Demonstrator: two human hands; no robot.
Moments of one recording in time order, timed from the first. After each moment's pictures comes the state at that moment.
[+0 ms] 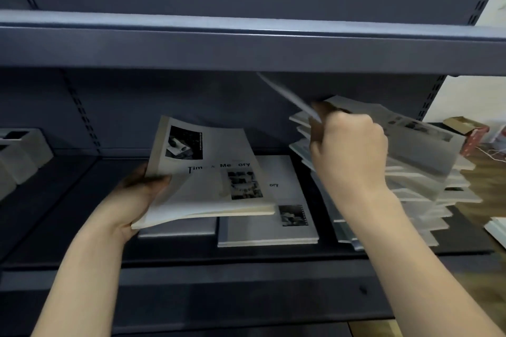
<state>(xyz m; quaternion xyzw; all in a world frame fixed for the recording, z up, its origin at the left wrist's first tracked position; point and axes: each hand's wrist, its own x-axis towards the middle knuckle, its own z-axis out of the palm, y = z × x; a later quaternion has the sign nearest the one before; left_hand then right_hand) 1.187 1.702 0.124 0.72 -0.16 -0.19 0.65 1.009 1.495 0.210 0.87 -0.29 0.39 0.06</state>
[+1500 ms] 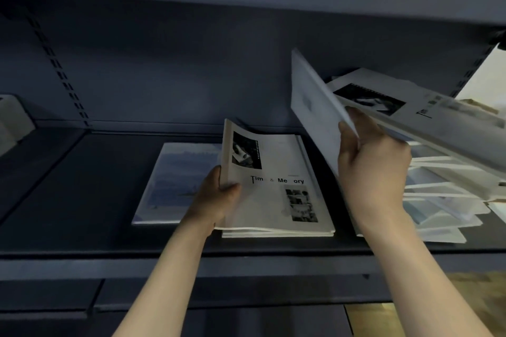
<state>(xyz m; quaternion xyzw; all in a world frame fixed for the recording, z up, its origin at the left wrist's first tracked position) 1.173 1.603 0.044 0.75 -0.18 -0.23 0.60 1.036 1.452 0.131 0.83 -0.25 0.51 -0.01</state>
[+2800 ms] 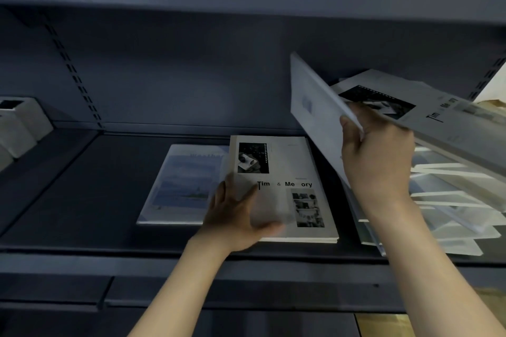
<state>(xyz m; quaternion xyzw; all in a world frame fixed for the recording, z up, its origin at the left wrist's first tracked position) 1.145 1.602 0.044 0.90 -0.38 -0.14 0.13 1.044 1.433 0.141 0.84 -0.23 0.48 -0.06</state>
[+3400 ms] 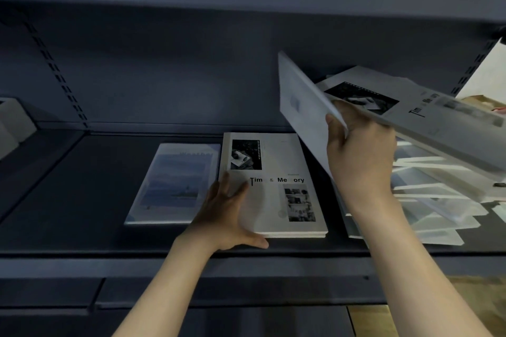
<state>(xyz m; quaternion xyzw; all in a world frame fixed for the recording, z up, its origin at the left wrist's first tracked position) 1.151 1.603 0.035 0.89 -0.40 -0.18 0.15 1.044 1.432 0.137 0.83 -0.23 0.50 -0.05</state>
